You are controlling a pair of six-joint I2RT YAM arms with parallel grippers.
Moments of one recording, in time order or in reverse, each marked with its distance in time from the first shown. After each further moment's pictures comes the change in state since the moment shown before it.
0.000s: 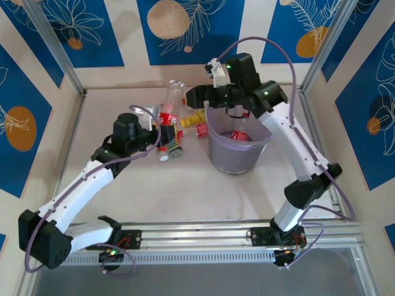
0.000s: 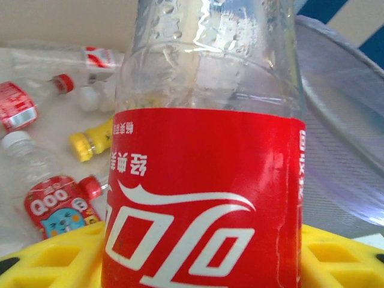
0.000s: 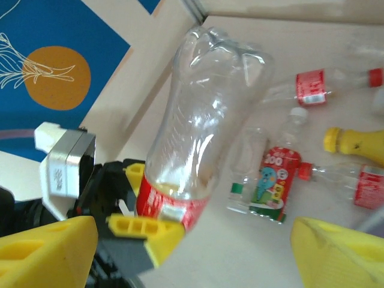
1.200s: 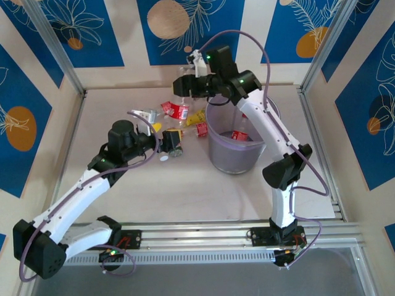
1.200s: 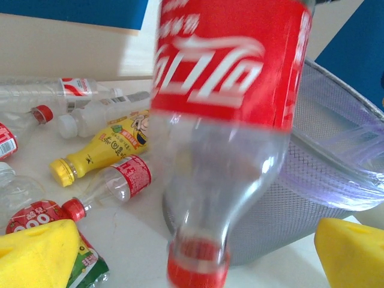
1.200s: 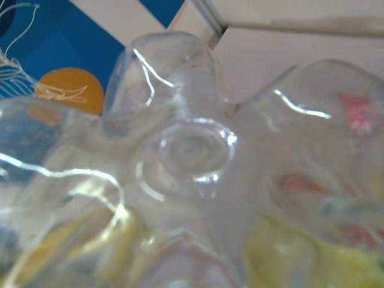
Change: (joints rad) left arm -0.022 -0.106 -0.098 0.100 0.018 0.039; right arm -0.012 0.253 0.277 0.035 -0.040 0.034
